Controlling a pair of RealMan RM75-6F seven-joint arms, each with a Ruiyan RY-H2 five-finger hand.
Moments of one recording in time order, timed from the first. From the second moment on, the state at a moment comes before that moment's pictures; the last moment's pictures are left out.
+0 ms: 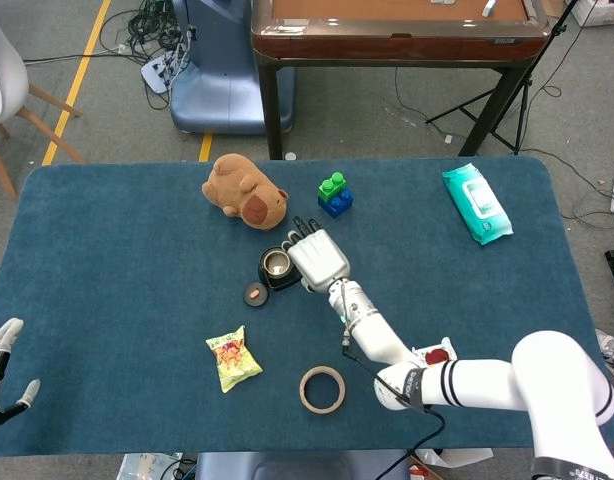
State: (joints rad) left arm 0.02 -1.15 -0.03 -1.47 1.55 1.59 -0.07; right arm 1.15 -1.58 0.18 -1.53 -0.72 1.02 -0.81
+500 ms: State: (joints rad) left arm -0.20 -1.05 -0.05 -1.49 1.64 1.36 -0.15; right arm 0.84 -1.29 0.10 -1.74 -1.00 1.30 -0.57
